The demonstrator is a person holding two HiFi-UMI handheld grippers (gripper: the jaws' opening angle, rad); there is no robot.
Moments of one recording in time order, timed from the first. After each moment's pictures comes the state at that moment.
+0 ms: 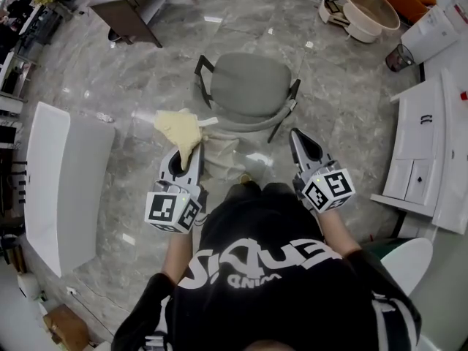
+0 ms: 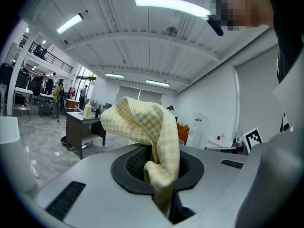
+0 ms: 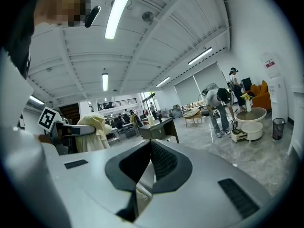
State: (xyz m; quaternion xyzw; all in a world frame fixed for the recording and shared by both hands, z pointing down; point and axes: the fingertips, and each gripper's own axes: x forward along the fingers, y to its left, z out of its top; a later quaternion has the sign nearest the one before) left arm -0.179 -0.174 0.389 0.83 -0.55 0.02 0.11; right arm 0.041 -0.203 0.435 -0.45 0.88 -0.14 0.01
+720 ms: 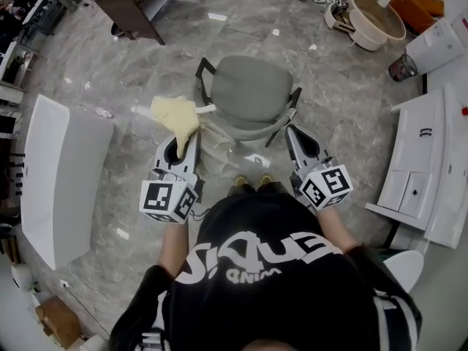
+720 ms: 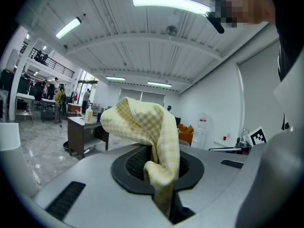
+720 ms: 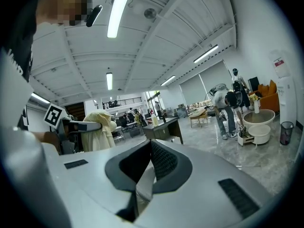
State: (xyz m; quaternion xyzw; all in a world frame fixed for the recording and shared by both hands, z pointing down) left arm -0.181 -0.227 0.370 0.82 -0.57 0.02 0.10; right arm 0.032 -0.248 0.420 -0.42 0.90 -0.14 0.00
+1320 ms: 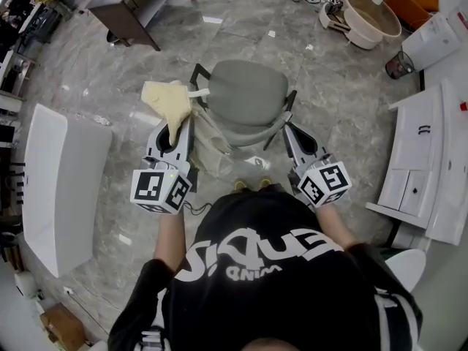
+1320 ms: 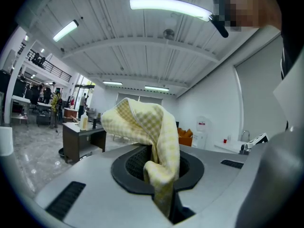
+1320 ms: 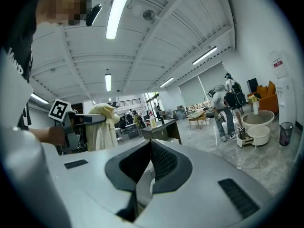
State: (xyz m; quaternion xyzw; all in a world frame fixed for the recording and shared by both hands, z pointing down) left arm -0.174 -0.272 0.341 0.83 -0.56 0.01 0.07; right arm 0.043 -0.270 0.418 -0.42 0.90 -0.13 0.01
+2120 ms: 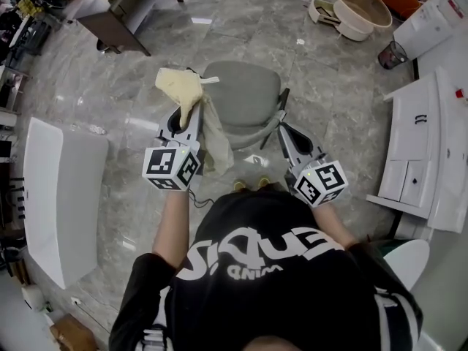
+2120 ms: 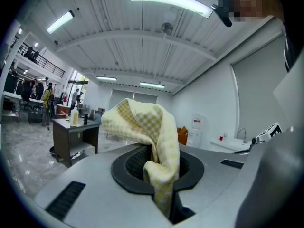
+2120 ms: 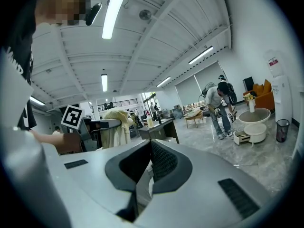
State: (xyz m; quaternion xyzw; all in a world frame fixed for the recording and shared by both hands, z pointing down) left arm -0.141 -0.332 0.377 0.85 -0.53 0.02 0.08; right arm 0.050 -0.274 0.427 -0.44 0.89 -0.15 0.01
